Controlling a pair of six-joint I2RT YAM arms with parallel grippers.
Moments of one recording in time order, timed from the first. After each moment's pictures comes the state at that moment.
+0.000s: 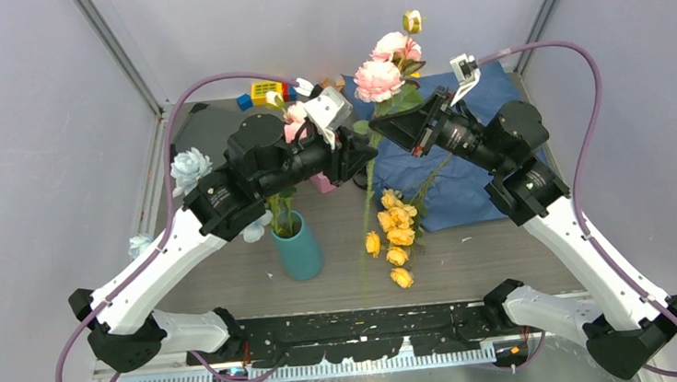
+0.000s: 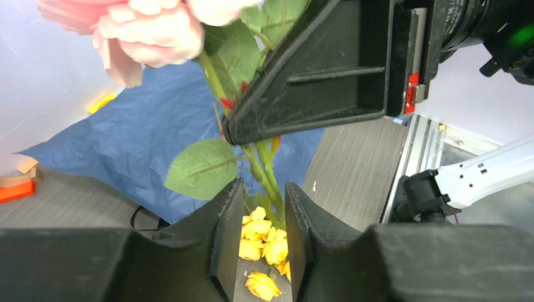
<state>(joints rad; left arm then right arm) -0.92 1.26 1.54 -0.36 0.16 -0.04 0.51 1.01 1.18 0.07 -0.47 0.67</state>
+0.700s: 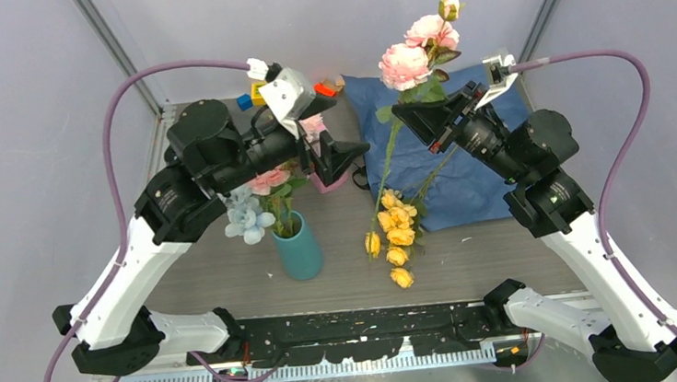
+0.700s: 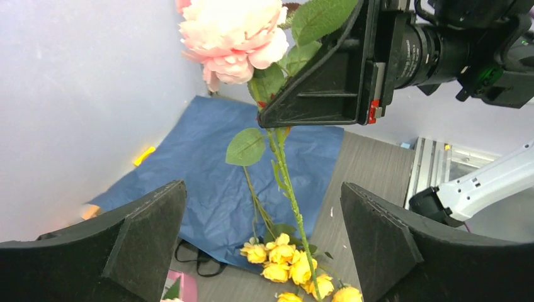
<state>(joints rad) -0.90 1.24 1.76 -0.49 0.20 0.07 0.51 0.91 1.20 -0.02 -0.29 0.46</state>
